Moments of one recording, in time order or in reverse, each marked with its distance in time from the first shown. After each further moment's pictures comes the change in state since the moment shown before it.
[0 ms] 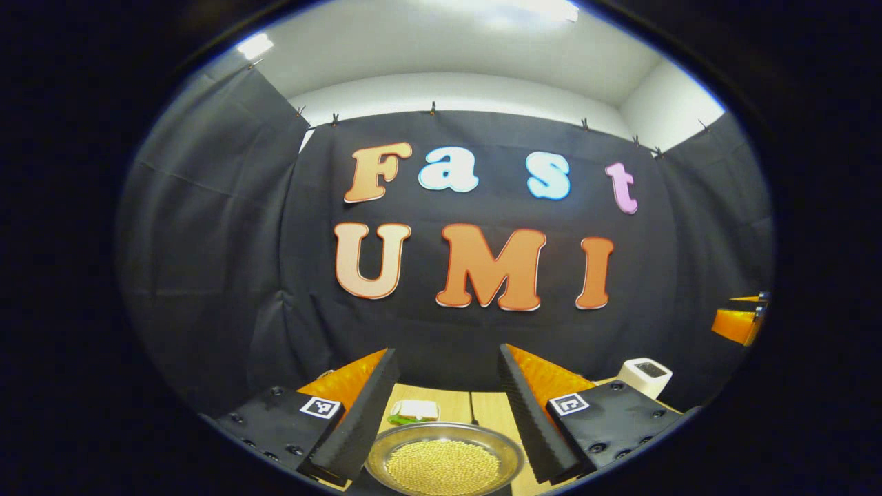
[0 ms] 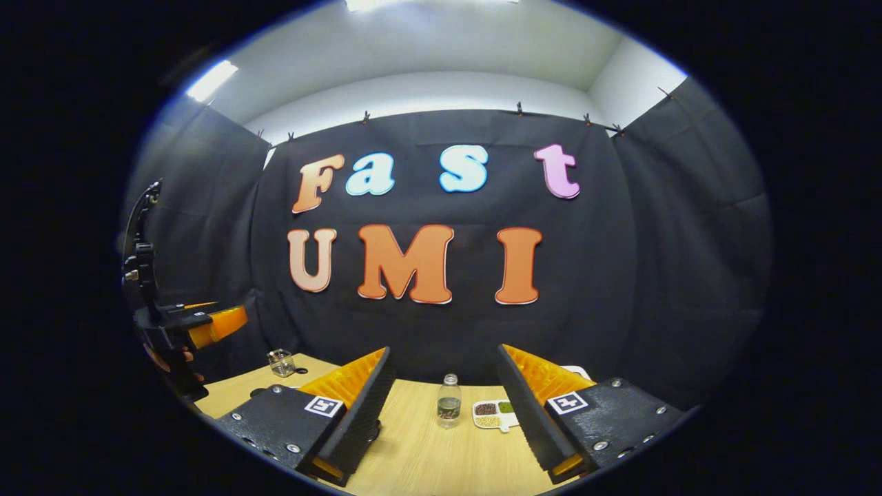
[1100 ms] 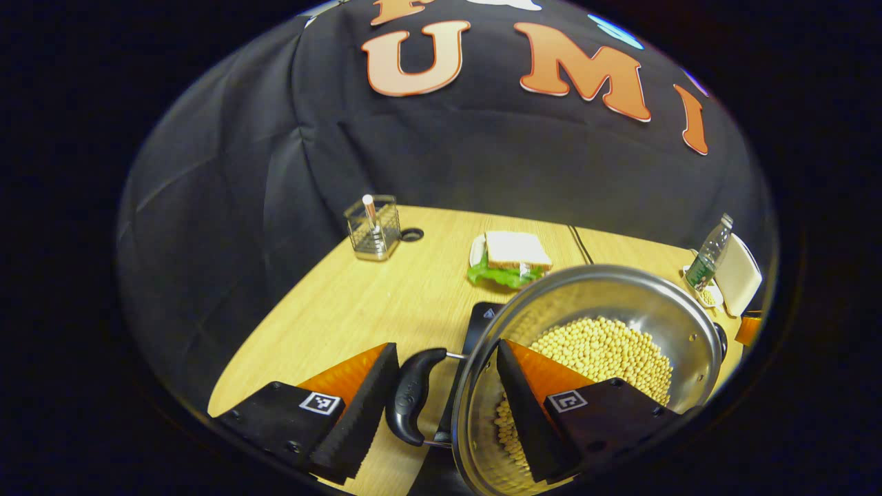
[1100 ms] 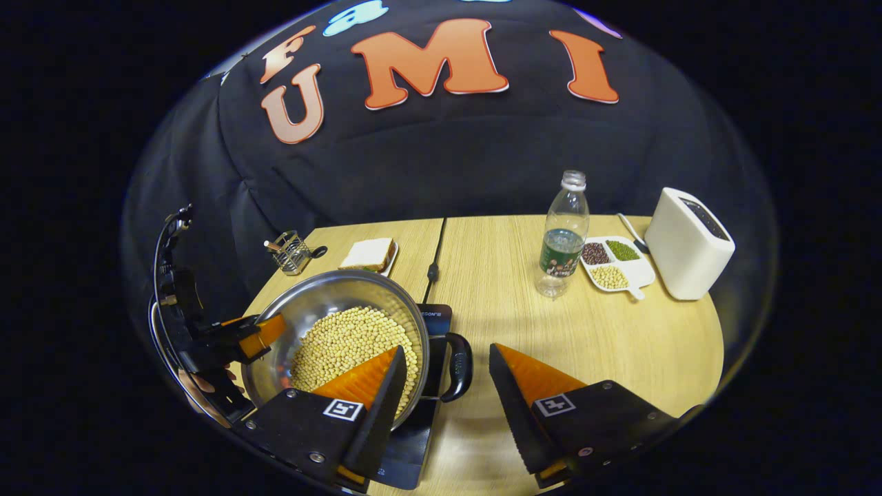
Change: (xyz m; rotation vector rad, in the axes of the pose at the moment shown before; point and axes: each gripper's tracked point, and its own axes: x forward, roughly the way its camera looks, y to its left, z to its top) left arm 0.096 0.194 -0.391 0.111 0.706 0.223; right arm 0.091 0.167 -0.295 0.116 0.755 0.127
